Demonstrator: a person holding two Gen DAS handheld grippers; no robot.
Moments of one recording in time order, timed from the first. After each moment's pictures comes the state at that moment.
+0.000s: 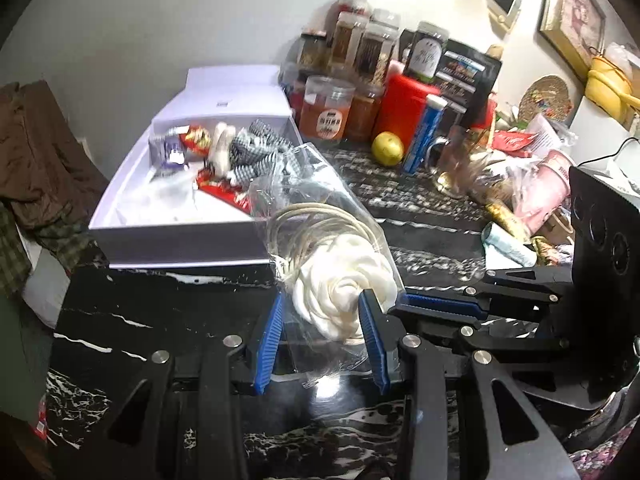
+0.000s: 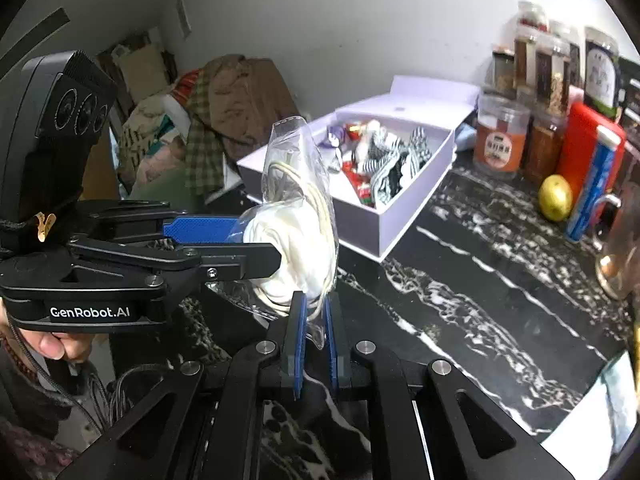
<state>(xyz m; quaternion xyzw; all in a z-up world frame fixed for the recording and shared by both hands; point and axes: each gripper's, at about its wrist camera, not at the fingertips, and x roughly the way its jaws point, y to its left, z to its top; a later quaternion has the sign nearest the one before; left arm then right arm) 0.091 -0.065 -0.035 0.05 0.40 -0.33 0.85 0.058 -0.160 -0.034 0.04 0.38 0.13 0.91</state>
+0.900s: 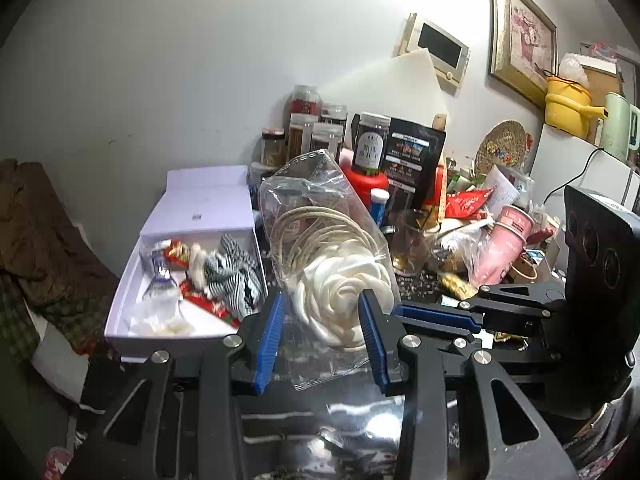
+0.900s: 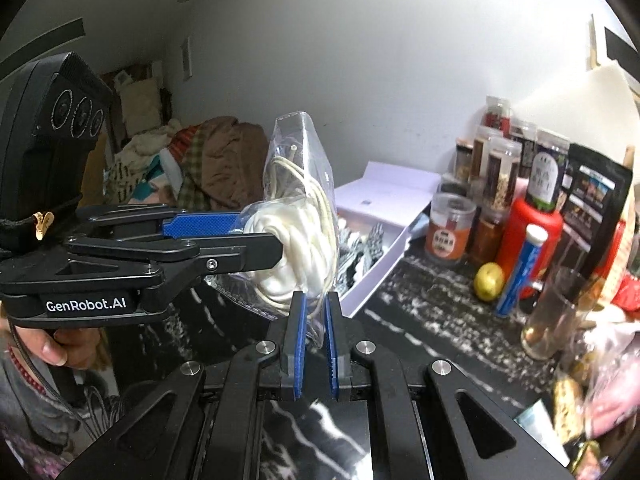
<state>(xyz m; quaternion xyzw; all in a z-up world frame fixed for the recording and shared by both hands) 0.062 -0.087 0.058 0.04 0.27 -0.37 0.89 0.030 -0.185 0.055 0.00 0.28 0.09 0.96</state>
